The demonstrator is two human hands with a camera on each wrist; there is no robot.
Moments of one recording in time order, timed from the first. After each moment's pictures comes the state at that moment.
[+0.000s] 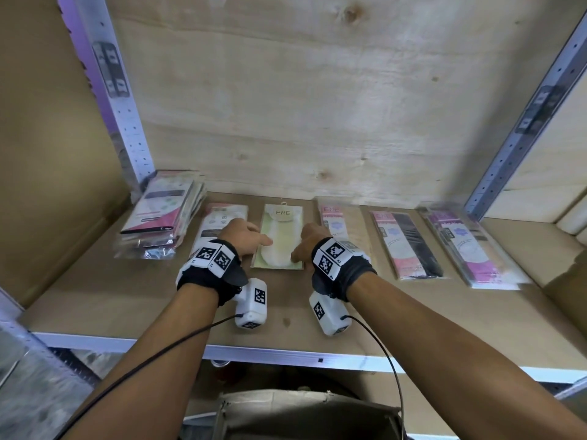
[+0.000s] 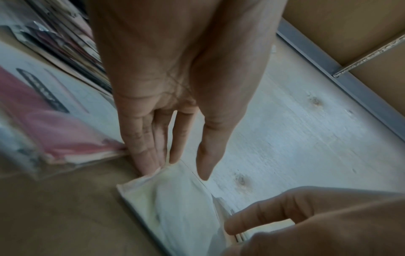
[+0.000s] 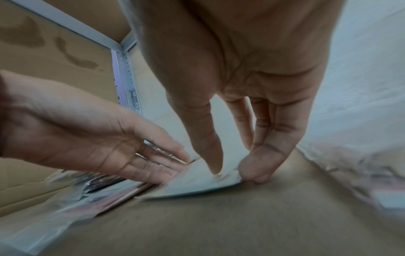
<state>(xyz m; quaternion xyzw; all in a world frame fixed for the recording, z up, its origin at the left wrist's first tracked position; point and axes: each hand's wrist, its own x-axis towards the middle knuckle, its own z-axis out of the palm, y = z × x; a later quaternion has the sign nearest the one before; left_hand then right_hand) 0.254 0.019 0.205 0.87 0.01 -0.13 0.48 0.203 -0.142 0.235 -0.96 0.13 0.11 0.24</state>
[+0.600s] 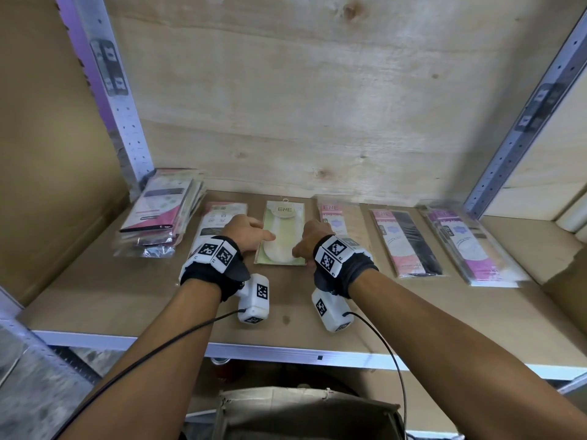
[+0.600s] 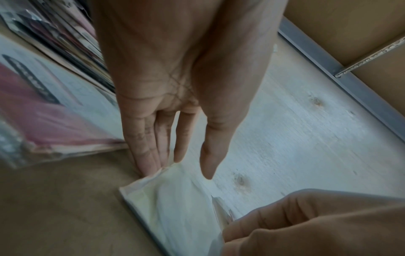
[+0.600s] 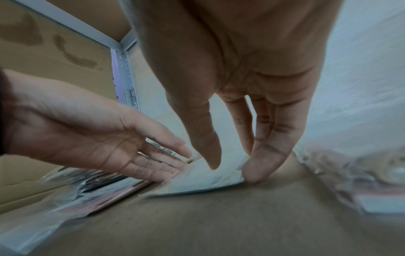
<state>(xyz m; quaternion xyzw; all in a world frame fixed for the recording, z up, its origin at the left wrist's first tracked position) 0.255 0.013 0.208 0.86 0.00 -0.12 0.50 0.209 -0.146 0.231 -0.96 0.13 0.10 0.24</state>
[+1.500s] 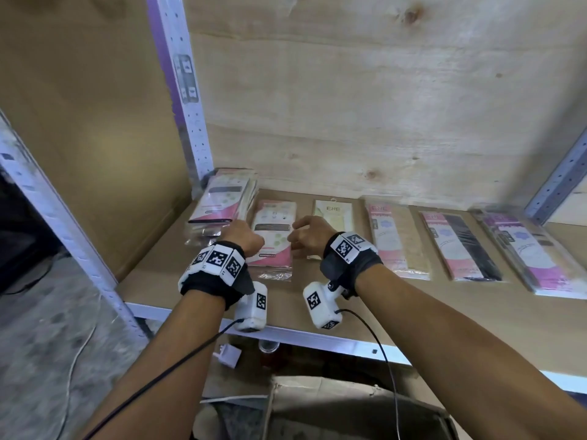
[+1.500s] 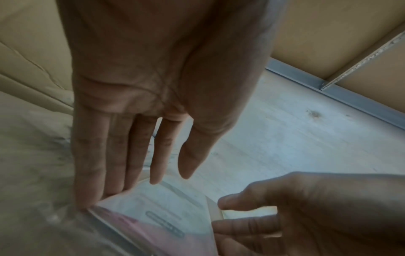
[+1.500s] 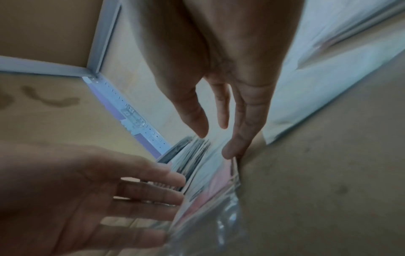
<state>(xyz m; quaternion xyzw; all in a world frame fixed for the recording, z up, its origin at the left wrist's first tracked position) 0.205 0.109 0.237 0.94 0.09 -0.08 0.33 0.217 -0.055 0.226 -0.77 0.09 0.16 0.61</state>
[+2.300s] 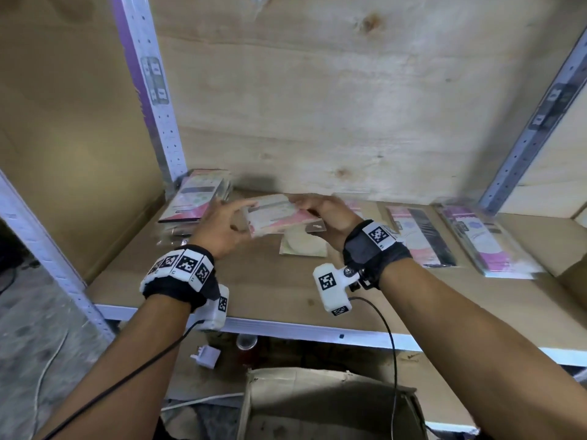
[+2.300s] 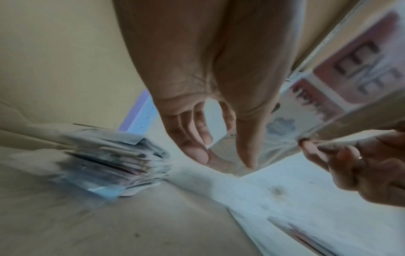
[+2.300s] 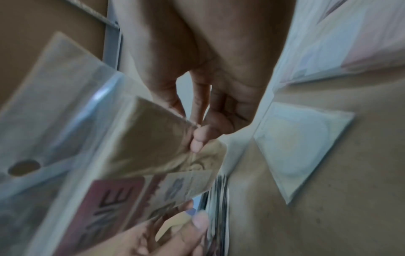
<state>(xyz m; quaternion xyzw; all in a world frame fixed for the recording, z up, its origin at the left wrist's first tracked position) 0.192 0.106 0.243 0.93 -0.13 0.04 0.34 0.165 -0.118 0.277 -0.67 0.05 0.06 0.74</state>
